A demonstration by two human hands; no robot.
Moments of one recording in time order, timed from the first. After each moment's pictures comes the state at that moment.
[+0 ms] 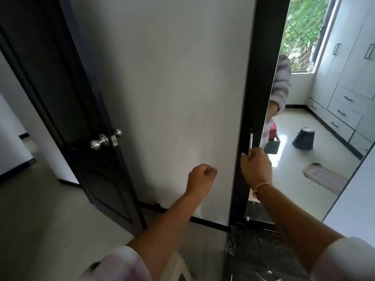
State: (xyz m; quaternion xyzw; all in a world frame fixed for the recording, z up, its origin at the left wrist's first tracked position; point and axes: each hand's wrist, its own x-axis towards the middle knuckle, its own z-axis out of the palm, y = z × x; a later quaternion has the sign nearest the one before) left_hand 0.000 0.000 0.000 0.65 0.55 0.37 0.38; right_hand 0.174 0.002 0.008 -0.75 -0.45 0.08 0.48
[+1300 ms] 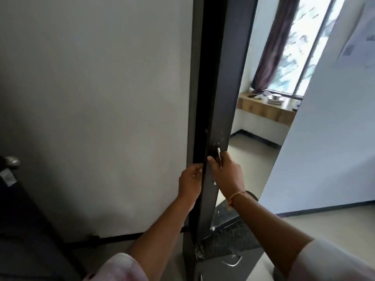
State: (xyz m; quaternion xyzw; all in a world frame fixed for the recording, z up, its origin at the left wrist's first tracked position) left_hand 0.069 0.053 -0.034 0.67 0.35 0.38 0.53; right_hand 0.162 -0.020 0.008 -0.80 -0.41 -0.03 0.43
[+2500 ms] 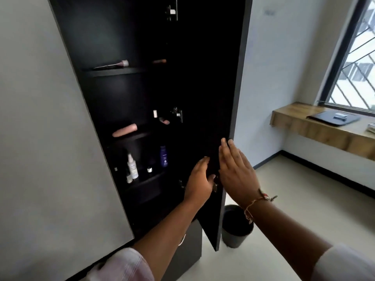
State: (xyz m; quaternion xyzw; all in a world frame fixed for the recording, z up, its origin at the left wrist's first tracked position) left_hand 0.185 -0.205 -0.010 0.89 0.12 0.26 0.36; right_hand 0.234 -0.336 0.028 -0.87 -0.39 -0.31 -0.02
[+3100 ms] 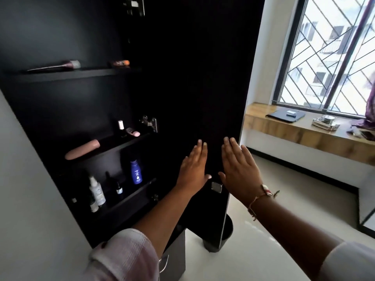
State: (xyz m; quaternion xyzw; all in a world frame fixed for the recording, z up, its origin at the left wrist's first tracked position) left_hand 0.289 -0.172 0.007 0.97 -0.04 0.21 0.13; right_hand 0.293 -0.340 0.040 -0.91 -0.25 -0.29 -0.13
